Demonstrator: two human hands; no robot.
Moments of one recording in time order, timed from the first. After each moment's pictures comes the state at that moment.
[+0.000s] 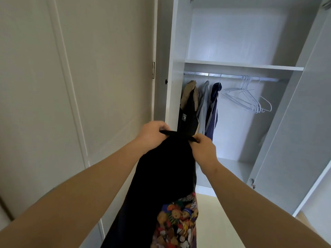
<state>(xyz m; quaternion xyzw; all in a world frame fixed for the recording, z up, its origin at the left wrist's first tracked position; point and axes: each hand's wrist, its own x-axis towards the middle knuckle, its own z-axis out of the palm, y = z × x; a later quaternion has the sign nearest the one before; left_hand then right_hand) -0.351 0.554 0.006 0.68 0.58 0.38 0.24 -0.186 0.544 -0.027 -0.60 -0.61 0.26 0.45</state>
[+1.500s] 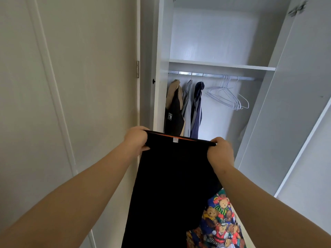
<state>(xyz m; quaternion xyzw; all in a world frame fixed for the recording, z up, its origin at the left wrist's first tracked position) -0.367 0.573 -0.002 0.41 0.58 0.49 0.51 -0.155 0.525 -0.025 -0.76 -0.50 0.10 0.41</state>
